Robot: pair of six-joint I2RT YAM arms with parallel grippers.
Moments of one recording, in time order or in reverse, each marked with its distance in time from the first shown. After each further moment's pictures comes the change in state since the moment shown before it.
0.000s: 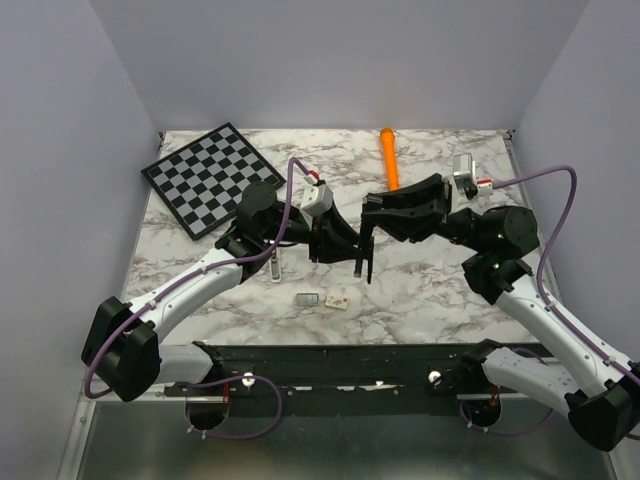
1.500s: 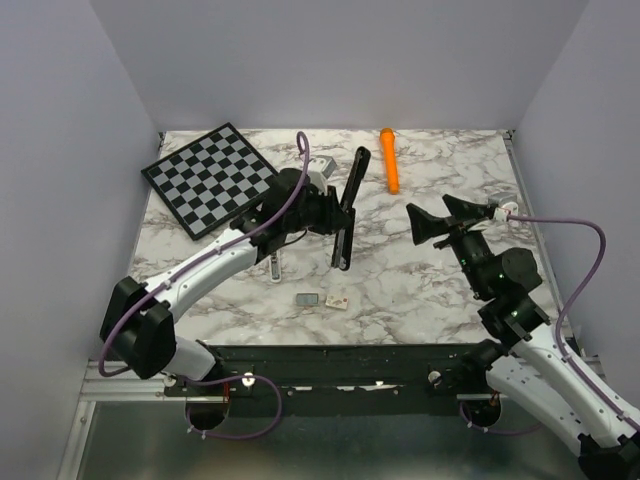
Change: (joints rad) left arm -0.018 0.101 0.155 -0.538 -0.780 -0.170; right arm -0.011 -0.350 -0.316 -0.294 0.860 -0.179
